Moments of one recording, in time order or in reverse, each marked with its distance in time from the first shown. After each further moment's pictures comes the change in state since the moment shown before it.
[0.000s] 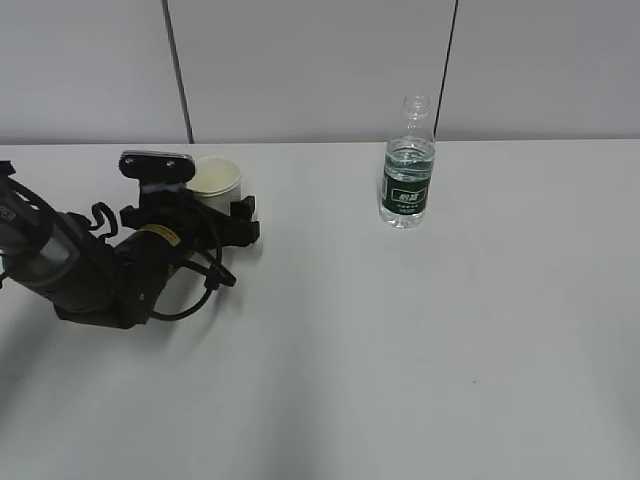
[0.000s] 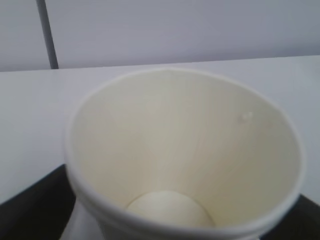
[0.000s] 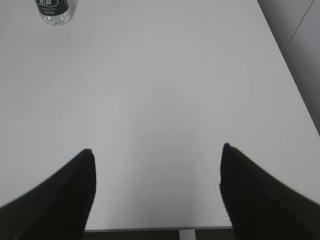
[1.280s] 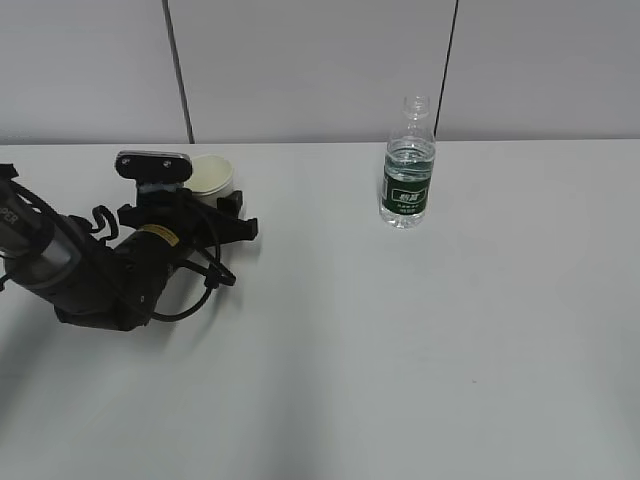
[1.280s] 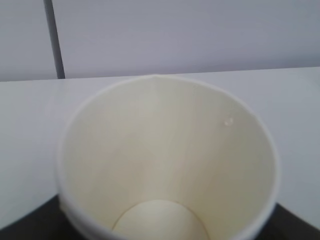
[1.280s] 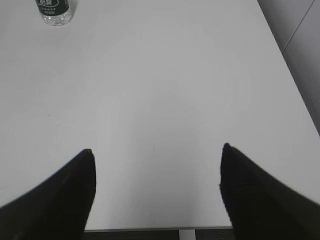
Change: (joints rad) left arm 0.000 0.008 0.000 -0.010 -0.044 0.000; right arm 0.000 0.000 0.000 0.000 0.000 0.002
